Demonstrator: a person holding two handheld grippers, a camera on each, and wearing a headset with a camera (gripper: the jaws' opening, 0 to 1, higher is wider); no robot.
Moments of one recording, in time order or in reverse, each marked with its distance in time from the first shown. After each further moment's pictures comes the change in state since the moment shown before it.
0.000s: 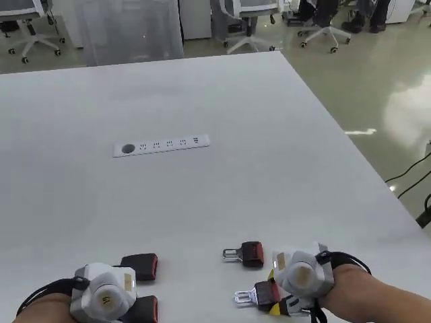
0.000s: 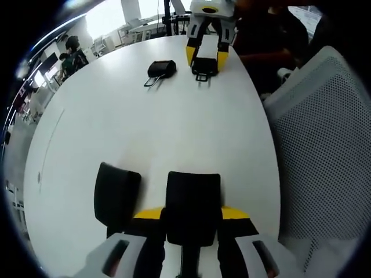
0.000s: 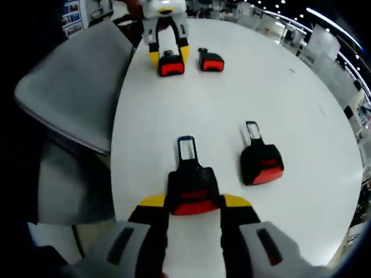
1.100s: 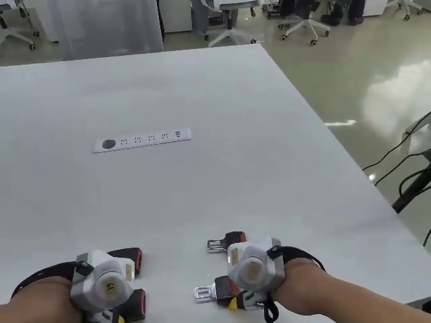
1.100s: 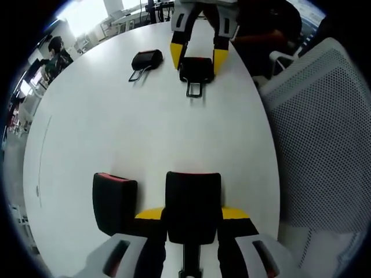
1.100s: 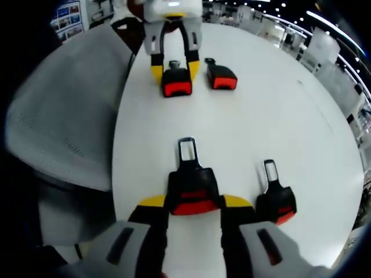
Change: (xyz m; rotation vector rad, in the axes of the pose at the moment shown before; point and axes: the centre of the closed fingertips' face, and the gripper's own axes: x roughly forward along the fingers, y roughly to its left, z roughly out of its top) left arm 0.001 -0.001 0.001 0.078 0.118 -0.037; right arm 0.027 0.016 0.056 -0.014 -0.037 -0.006
